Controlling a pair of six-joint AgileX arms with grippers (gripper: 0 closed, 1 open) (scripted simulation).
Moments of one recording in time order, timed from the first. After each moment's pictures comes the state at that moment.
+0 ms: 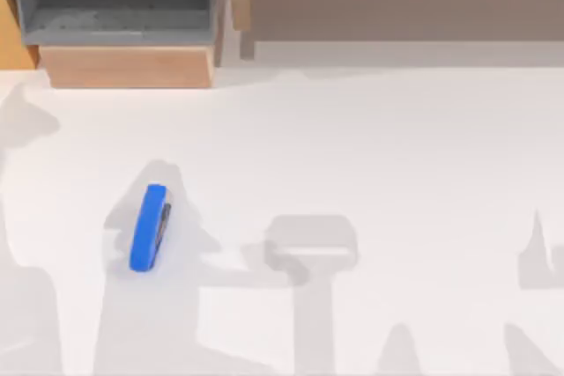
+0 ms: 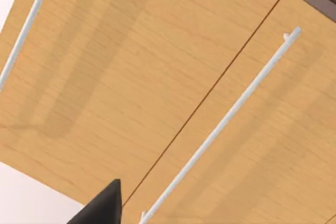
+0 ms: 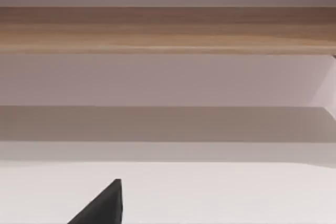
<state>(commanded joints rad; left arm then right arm) 0.36 1.35 0.65 0.75 0.33 1.01 0.00 0.00 0.00 0.00 0.00 0.00</state>
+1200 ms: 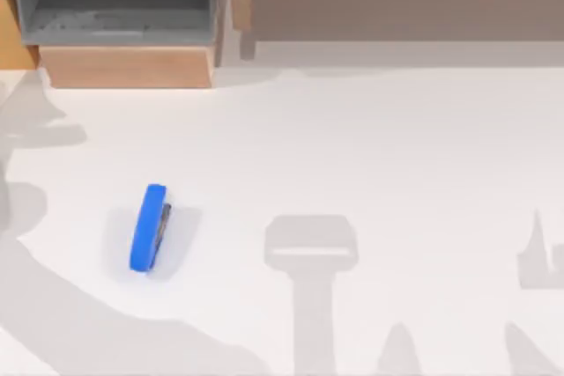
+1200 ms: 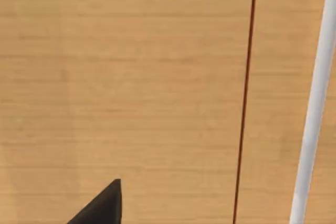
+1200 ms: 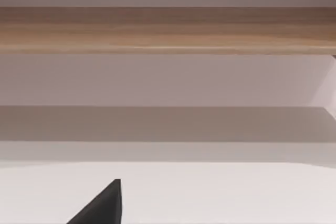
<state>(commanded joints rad) 0.42 2.28 1.11 1.17 0.46 1.58 0.00 0.00 0.00 0.00 0.00 0.00</state>
